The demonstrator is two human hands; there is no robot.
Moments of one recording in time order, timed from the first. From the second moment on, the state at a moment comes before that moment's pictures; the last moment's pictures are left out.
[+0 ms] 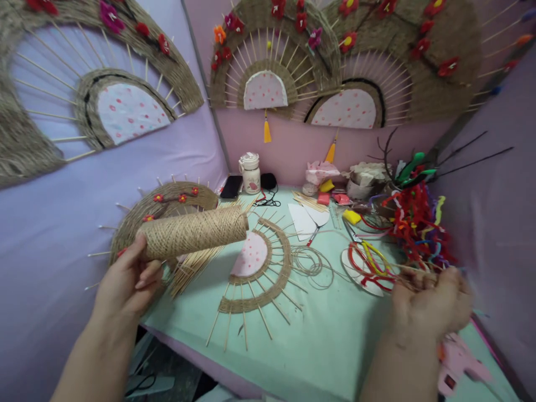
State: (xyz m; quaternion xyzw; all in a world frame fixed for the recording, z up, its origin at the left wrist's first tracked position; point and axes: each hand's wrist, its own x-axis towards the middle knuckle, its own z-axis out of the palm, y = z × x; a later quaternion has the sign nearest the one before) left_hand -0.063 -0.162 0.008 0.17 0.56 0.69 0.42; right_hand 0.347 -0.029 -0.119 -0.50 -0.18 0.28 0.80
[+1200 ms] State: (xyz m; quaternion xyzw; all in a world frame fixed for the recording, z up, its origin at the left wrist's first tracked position) left_hand -0.024 -0.164 -0.007 0.27 0.59 0.59 0.48; right_hand 0.274 -0.046 -0.113 -0.50 -0.44 0.43 0.61
